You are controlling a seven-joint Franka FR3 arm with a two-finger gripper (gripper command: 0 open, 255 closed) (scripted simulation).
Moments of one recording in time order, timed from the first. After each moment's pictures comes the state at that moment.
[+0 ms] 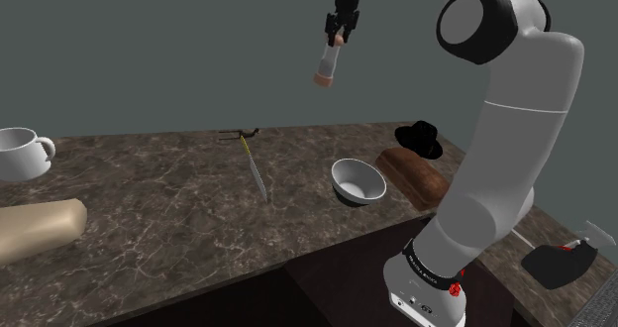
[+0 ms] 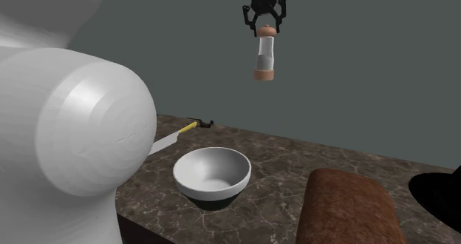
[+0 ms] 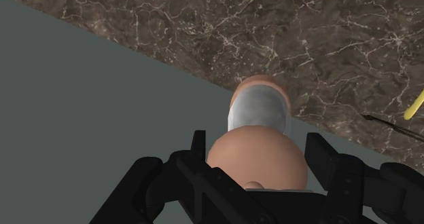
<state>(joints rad) -0.18 0.33 -0.15 -1.26 -0.10 1.68 -0.33</state>
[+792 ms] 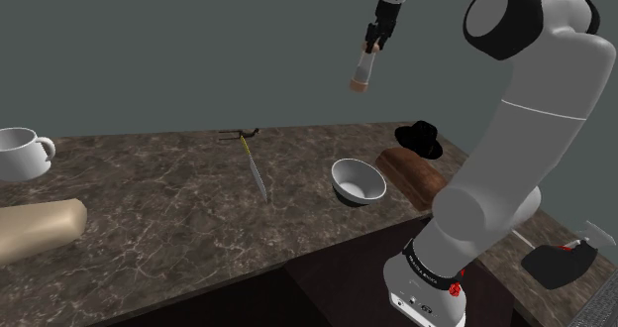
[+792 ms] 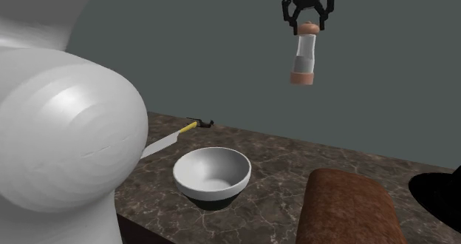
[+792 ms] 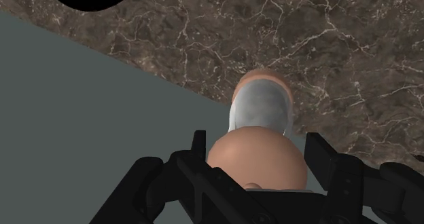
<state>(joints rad) -0.33 0.22 -0.23 -1.42 -0.08 1.76 -0.56</state>
